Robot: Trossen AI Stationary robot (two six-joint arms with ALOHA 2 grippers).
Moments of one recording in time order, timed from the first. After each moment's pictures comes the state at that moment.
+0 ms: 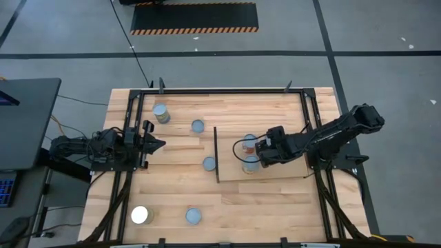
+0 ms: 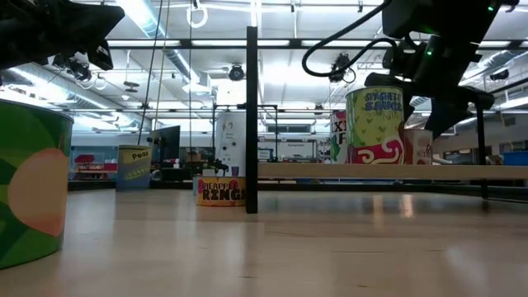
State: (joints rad) left arm -0.06 0.03 0.01 0.34 -0.04 0.01; right arm 0.24 1.43 0.87 -0.96 0.66 1.59
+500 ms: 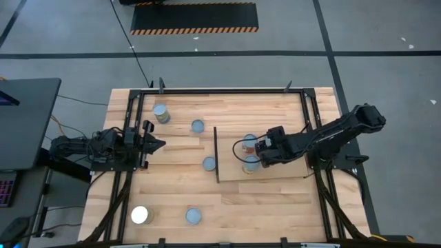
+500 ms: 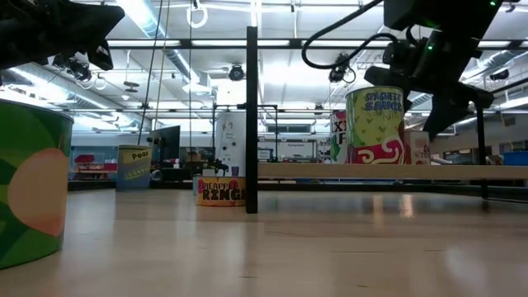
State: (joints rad) left arm -0.06 0.03 0.01 0.34 -0.04 0.01; right arm 0.25 1.41 0.87 -0.95 0.66 1.59
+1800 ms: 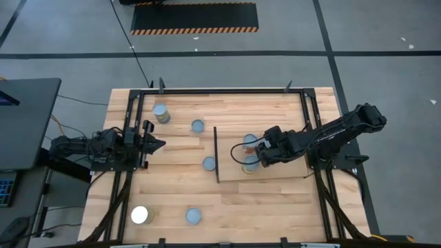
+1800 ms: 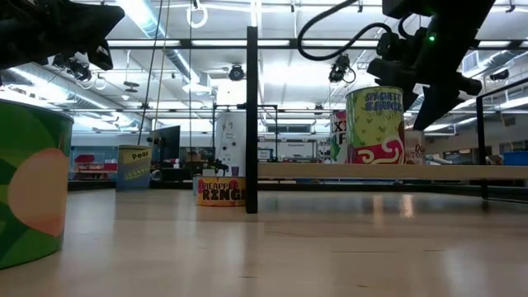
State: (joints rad) left arm -0.06 0.03 0.01 0.34 -0.04 0.01; right arm 0.25 1.40 0.91 -0.99 0.64 1.37
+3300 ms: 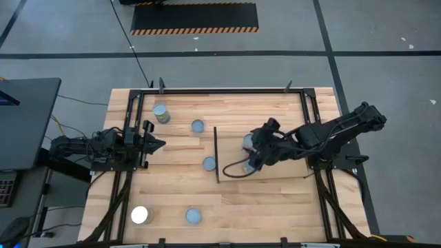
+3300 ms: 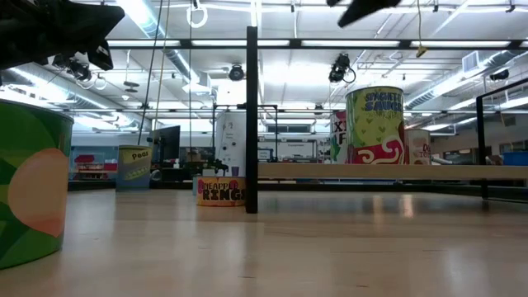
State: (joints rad) left arm -0.06 0.03 0.01 0.34 -0.04 0.01; right arm 0.36 1.41 1.36 -0.85 0.67 0.51
